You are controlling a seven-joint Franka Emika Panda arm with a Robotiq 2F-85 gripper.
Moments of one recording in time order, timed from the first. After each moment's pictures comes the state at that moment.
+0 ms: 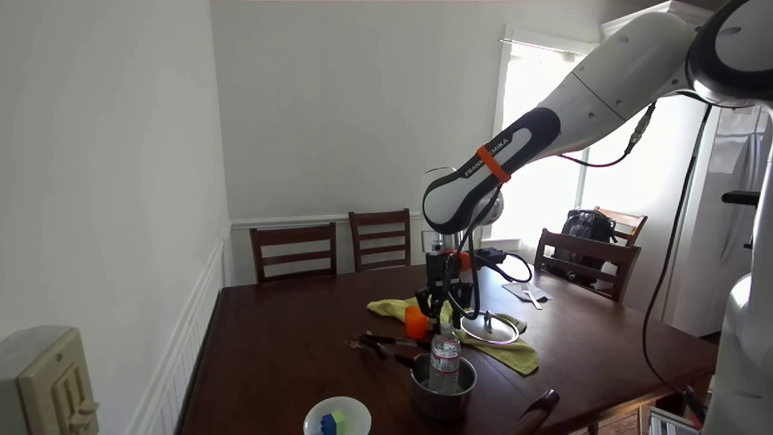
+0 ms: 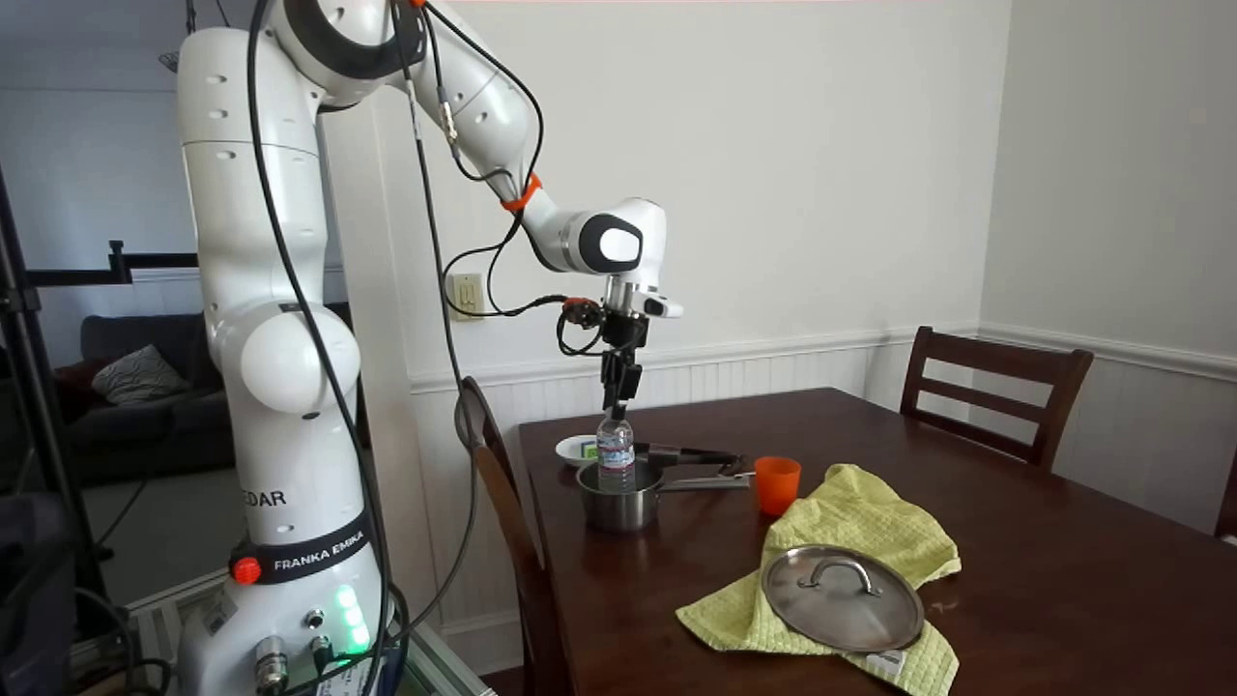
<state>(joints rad) -0.05 0.03 -0.04 -2.31 0.07 2.18 0.36</state>
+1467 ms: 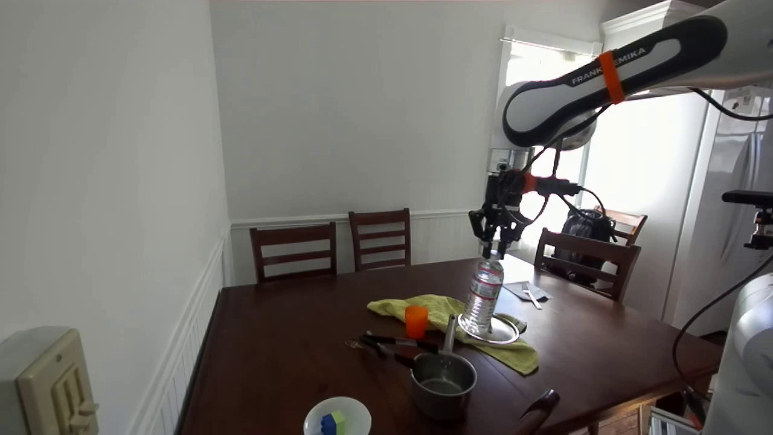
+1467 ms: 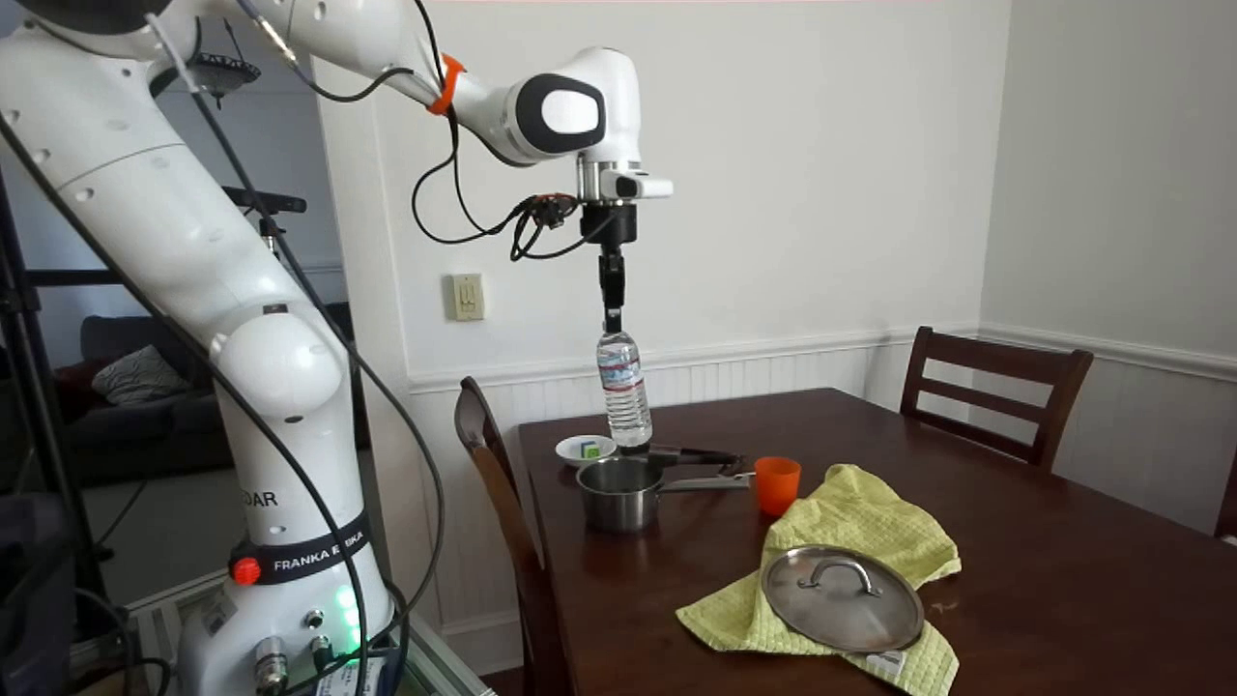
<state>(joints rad) -0.19 -0.50 -0.11 -2.44 0.03 1.99 0.45</state>
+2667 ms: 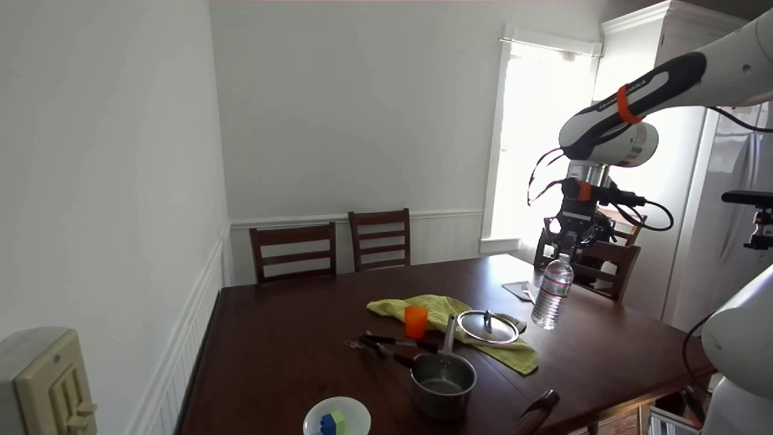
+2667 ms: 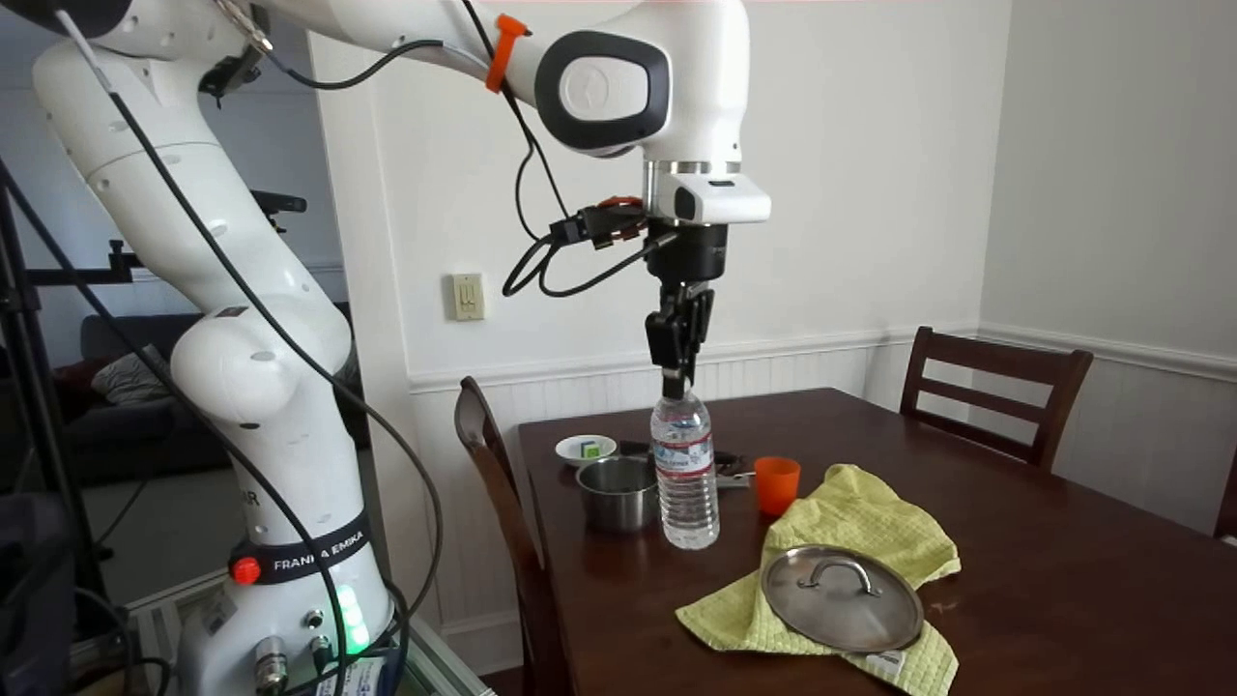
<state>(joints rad) -0.52 -0.37 -0.36 -2.40 0.03 1.99 0.41</state>
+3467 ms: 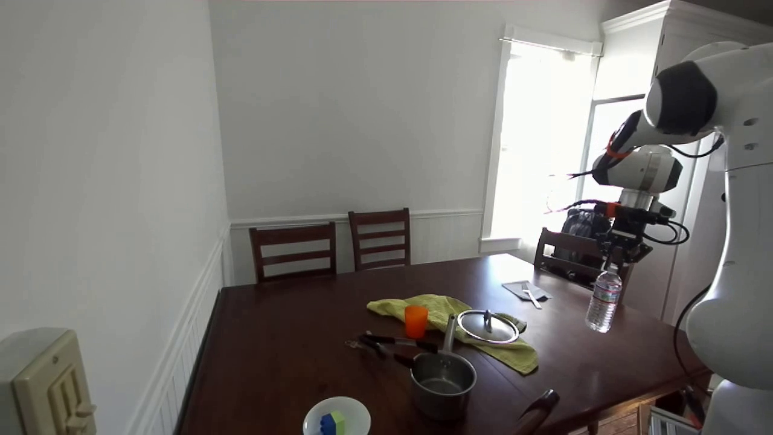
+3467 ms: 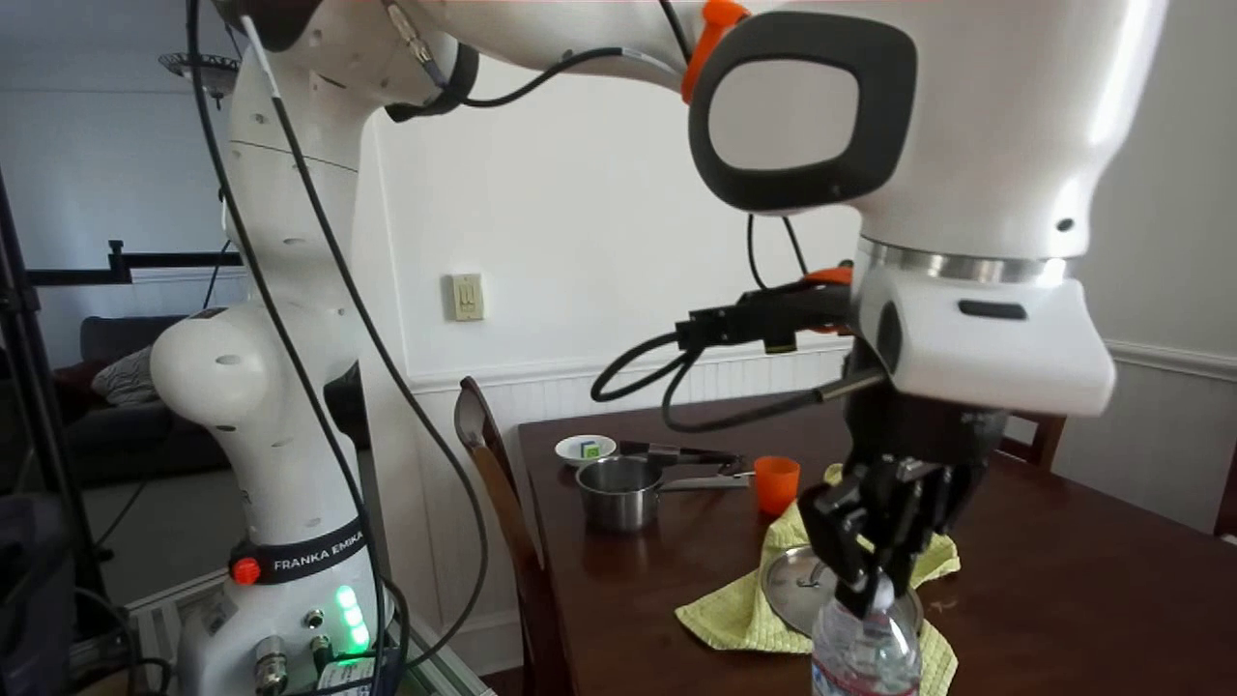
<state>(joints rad) -0.71 0.26 -0.63 -1.93 0.33 1.98 0.43</state>
